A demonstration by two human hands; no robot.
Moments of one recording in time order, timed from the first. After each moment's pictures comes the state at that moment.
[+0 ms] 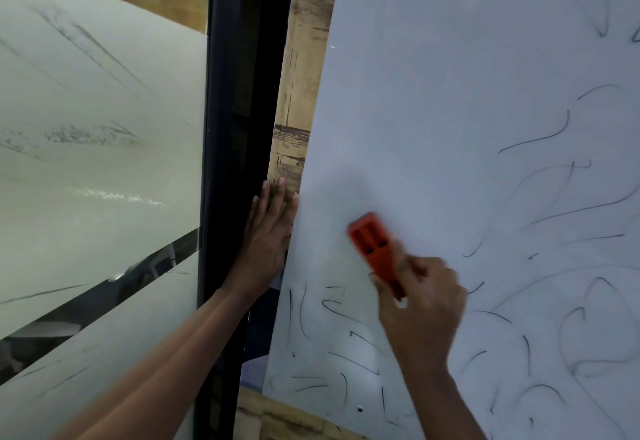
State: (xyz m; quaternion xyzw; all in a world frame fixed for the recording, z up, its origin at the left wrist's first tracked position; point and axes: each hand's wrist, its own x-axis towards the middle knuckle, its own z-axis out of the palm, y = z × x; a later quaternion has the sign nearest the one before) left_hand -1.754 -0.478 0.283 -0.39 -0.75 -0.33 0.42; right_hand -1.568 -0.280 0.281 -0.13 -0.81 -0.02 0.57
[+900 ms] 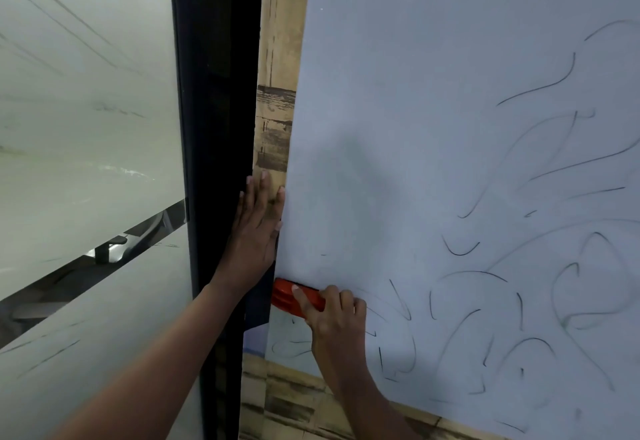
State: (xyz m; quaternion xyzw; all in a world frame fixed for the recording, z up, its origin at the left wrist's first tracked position) left_hand -1.757 -0.484 0.231 -0.39 -0.78 -0.30 0.39; right_hand -1.595 -0.340 0.148 -0.04 -0.91 -0.11 0.40
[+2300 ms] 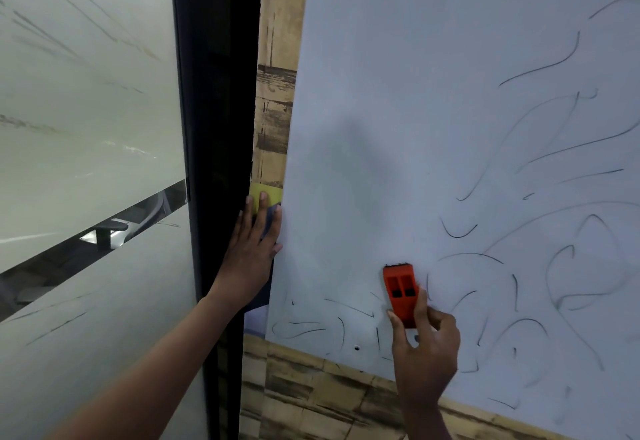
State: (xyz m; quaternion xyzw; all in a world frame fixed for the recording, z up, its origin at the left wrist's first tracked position) left_hand -1.752 -0.490 0.163 -0.36 -0.84 -0.18 0.38; right_hand -1.509 -0.255 0.123 -0.28 -0.82 0.12 0.48
